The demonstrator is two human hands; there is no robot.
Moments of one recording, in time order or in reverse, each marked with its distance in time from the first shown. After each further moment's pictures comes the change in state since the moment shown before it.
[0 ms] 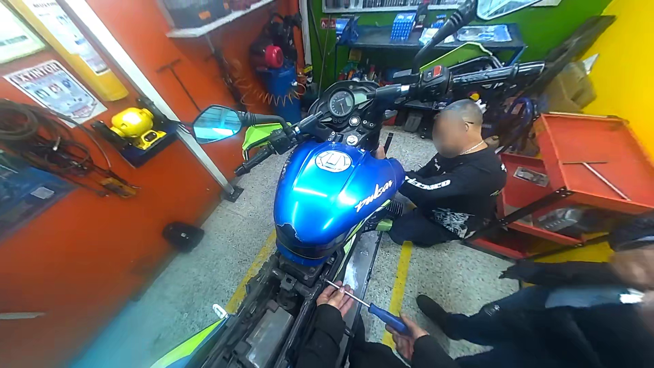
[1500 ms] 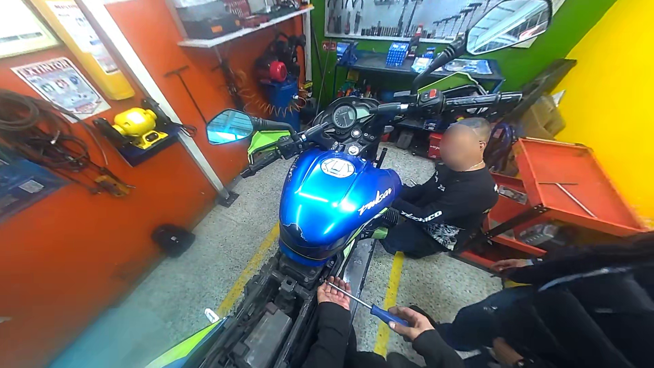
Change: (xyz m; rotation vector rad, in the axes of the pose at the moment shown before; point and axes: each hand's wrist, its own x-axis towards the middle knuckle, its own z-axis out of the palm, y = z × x) left_hand -0.004 0.012 0.033 -0.639 0.096 0.006; right_hand -0.025 -0.034 -0.023 -0.738 -0.258 -0.651
